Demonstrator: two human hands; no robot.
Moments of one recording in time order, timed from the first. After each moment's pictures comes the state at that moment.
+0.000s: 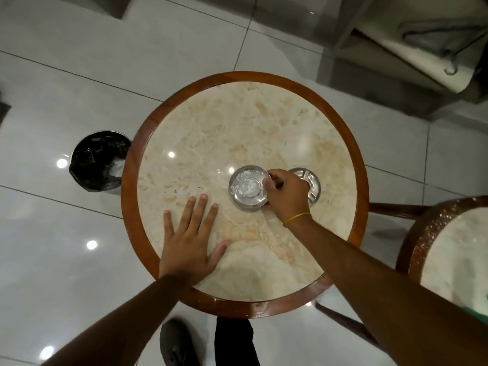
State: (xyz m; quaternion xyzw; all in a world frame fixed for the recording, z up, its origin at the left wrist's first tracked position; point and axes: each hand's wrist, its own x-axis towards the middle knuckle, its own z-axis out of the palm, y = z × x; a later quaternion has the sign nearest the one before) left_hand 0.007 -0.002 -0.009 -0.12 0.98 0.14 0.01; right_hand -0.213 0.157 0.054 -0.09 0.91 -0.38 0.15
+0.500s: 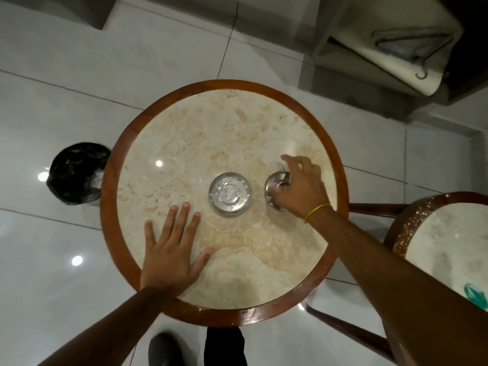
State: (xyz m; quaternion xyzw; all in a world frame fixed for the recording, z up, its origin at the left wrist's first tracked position) left_hand 0.007 -0.002 -0.007 -0.12 0.98 0.14 0.02; right_hand -0.259 0.211 0.090 -0.15 0.96 -0.16 0.19
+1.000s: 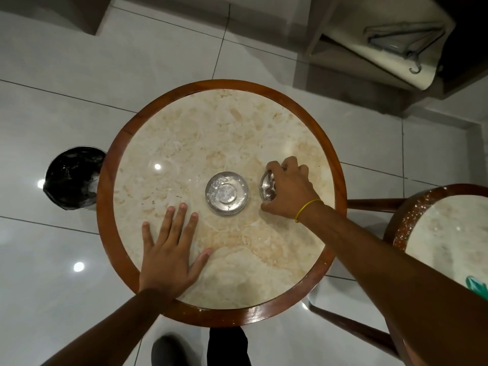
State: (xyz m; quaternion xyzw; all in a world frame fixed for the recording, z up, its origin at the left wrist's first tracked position) left_hand 0.007 -0.002 -0.011 -0.11 0.98 0.13 0.00; right_hand -0.253 0.203 0.086 -0.22 0.95 -0.06 0.23
